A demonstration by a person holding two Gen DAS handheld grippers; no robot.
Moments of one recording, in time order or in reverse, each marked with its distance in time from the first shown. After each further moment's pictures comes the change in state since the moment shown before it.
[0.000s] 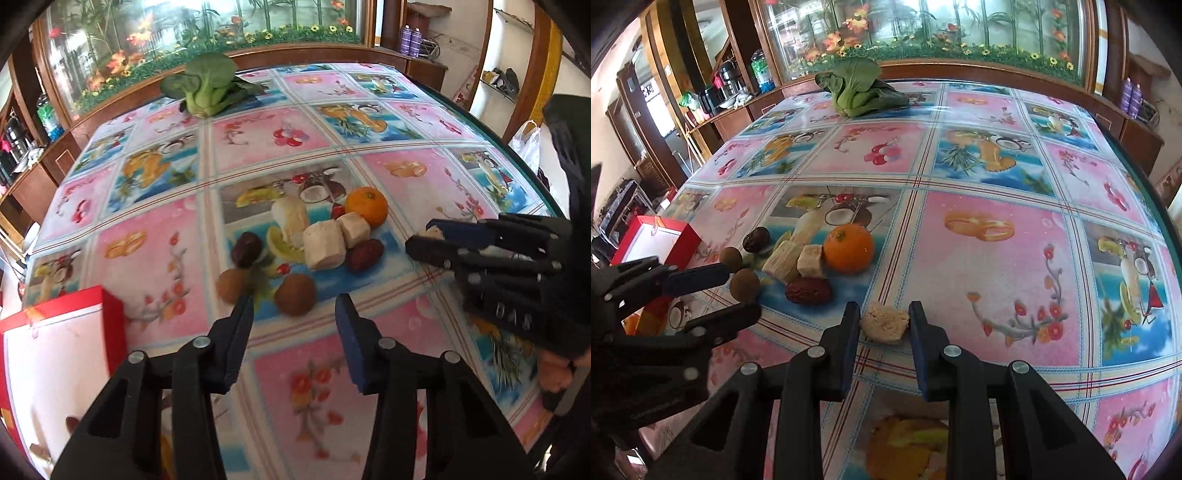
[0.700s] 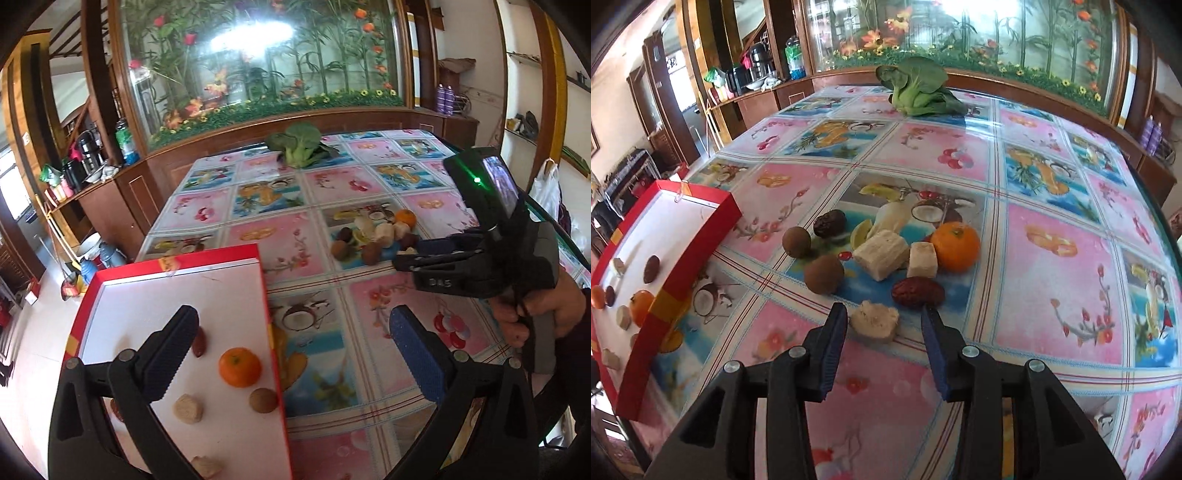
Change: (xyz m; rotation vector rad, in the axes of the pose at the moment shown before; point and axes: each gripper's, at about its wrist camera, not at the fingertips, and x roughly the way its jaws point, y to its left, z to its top) left arm -0.126 0.036 -0.089 -0.070 -0.258 0.202; right arm 0.009 0.071 -0.009 -0.144 -0.032 -0.019
